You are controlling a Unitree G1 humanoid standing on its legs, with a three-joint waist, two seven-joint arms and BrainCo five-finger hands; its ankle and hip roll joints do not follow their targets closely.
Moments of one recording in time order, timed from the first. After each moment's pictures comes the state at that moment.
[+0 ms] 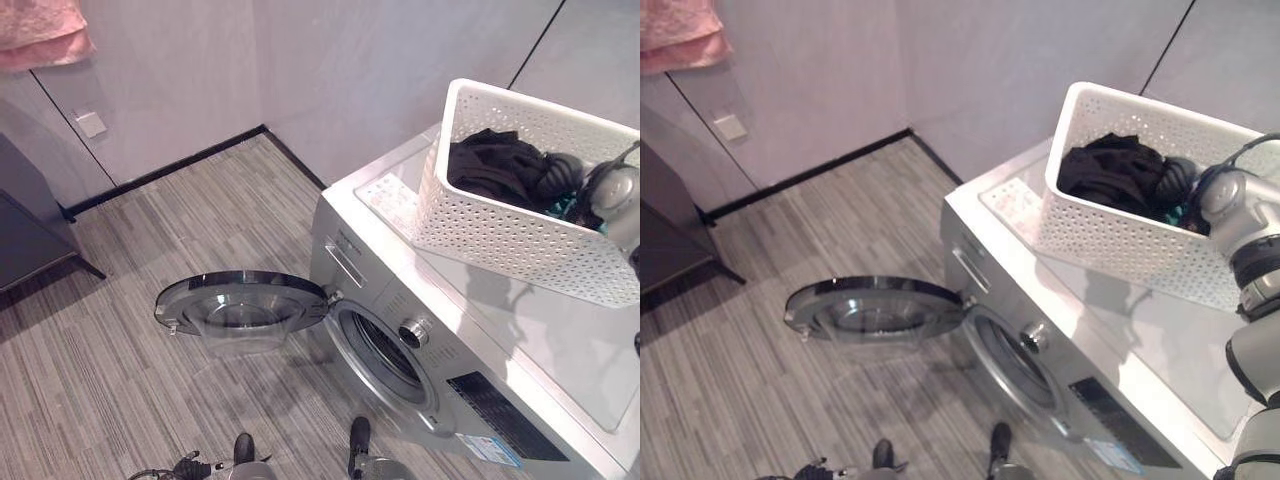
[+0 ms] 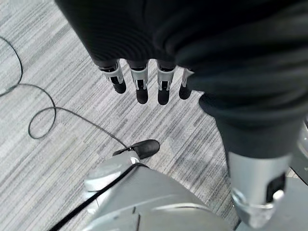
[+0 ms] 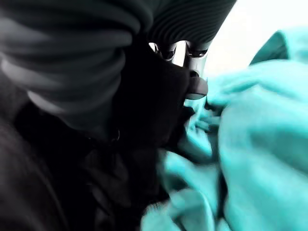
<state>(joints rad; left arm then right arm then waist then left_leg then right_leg) -0.05 0.30 -0.18 1.39 -0.10 -0.08 0.03 -1.19 -1.06 0.84 0.93 0.01 -0.01 0.26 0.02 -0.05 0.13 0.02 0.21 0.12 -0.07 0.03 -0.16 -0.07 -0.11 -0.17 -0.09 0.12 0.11</state>
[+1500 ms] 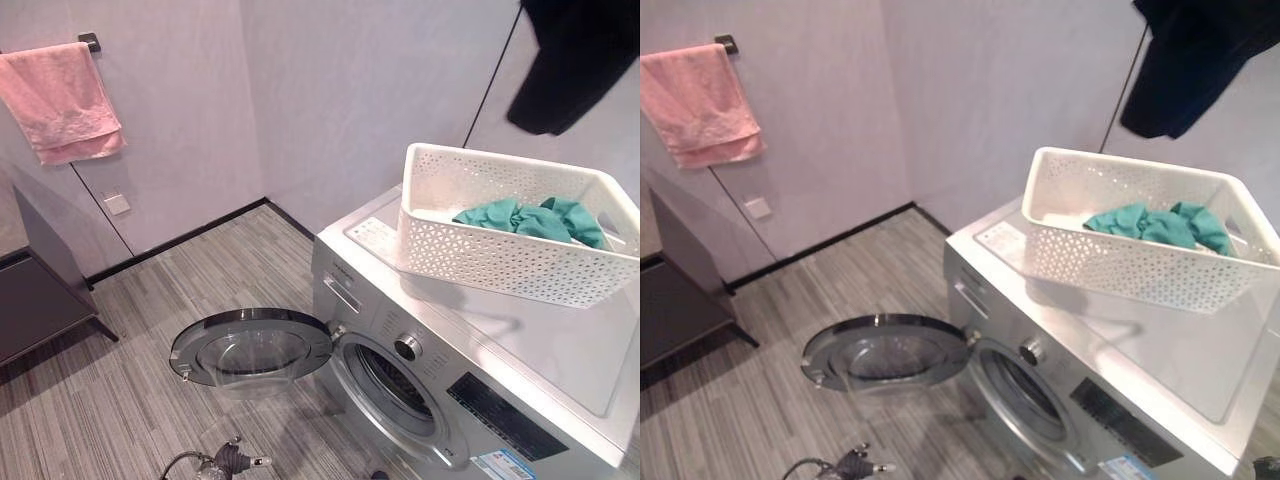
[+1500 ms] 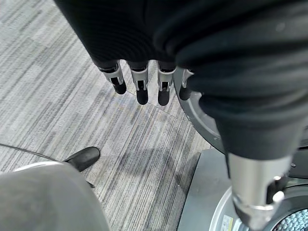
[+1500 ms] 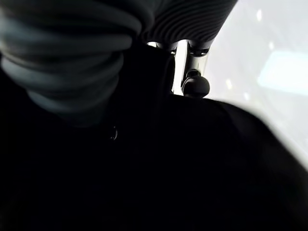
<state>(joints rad) -0.09 0.19 -0.37 1.32 -0.06 -0.09 0.10 -1.73 -1.20 0.71 1.01 0.38 -0.07 -0.32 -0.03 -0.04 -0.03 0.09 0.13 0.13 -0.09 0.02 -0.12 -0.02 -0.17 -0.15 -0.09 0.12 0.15</state>
